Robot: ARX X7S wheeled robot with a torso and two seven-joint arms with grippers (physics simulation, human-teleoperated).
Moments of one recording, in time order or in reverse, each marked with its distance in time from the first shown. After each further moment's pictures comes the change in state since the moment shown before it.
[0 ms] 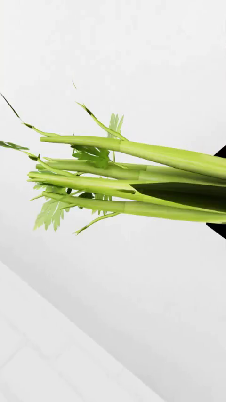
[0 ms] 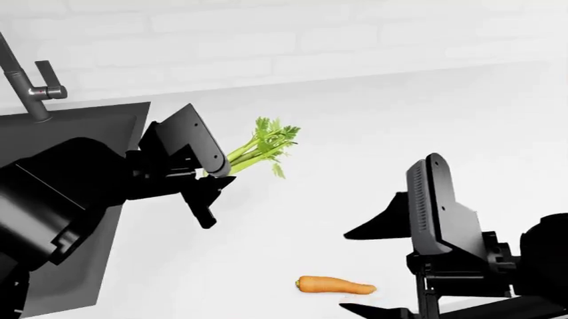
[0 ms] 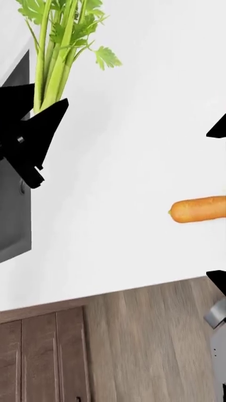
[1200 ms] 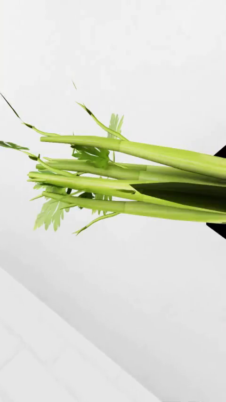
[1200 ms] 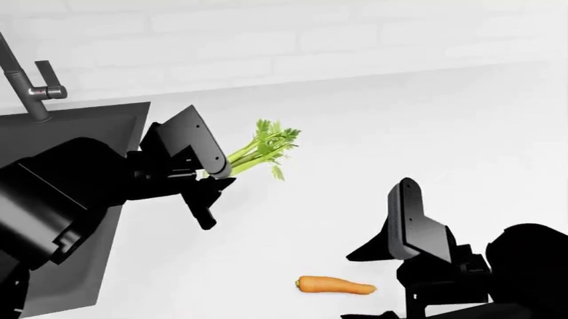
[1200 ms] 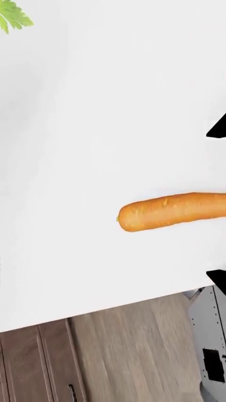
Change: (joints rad) left arm -0.010 -0.002 0.020 -0.004 -0.002 -0.001 0.000; right arm 0.003 -0.048 -0.151 0.120 -0.093 0.049 -0.011
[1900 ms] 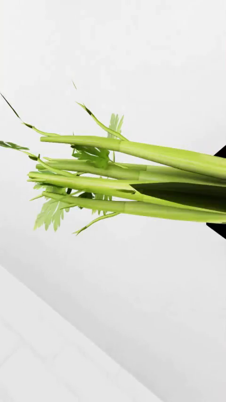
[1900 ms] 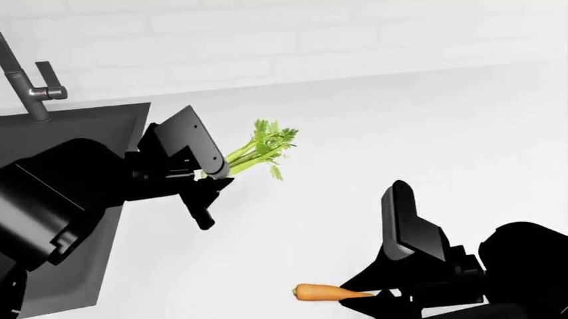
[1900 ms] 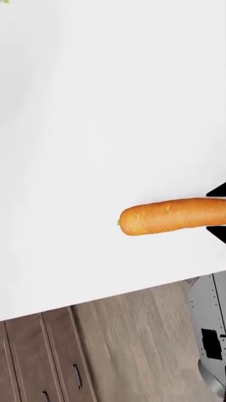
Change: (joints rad) left arm 0.004 -0.008 -0.002 -0.001 -0.006 0.005 -0.005; right arm 0.037 -0.014 -0.039 0.018 0.038 0.036 -0.013
